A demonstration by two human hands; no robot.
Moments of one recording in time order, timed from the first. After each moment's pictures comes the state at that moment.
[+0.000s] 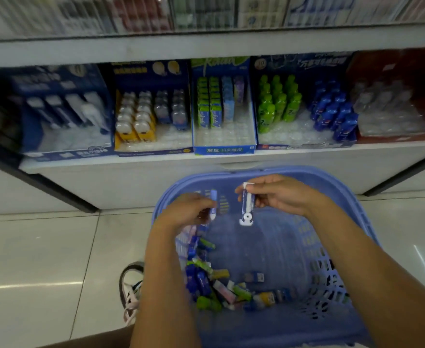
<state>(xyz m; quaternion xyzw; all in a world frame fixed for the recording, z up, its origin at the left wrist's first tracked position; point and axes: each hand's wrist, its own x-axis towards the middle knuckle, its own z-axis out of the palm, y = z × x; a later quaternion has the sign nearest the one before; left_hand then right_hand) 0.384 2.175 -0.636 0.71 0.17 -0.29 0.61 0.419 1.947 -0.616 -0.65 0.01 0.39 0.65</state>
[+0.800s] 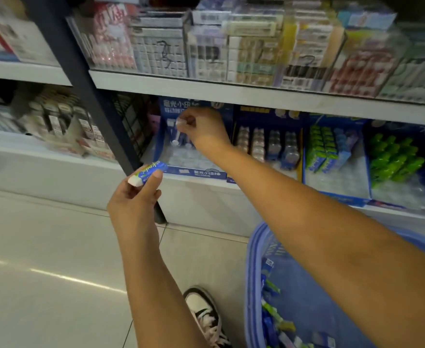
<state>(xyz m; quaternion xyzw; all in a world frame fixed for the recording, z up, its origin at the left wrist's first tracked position) 0.337 2.379 -0.544 0.54 0.33 0.31 0.71 0.516 2.320 -0.518 -0.87 -0.25 -0.01 0.42</state>
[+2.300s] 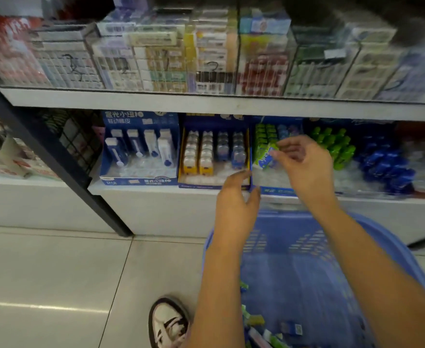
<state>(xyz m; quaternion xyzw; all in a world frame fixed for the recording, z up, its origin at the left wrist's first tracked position) 0.405 2.186 -0.568 0.81 0.05 0.12 0.57 0.469 2.060 -0.531 -0.81 -0.05 -0.15 0.56</state>
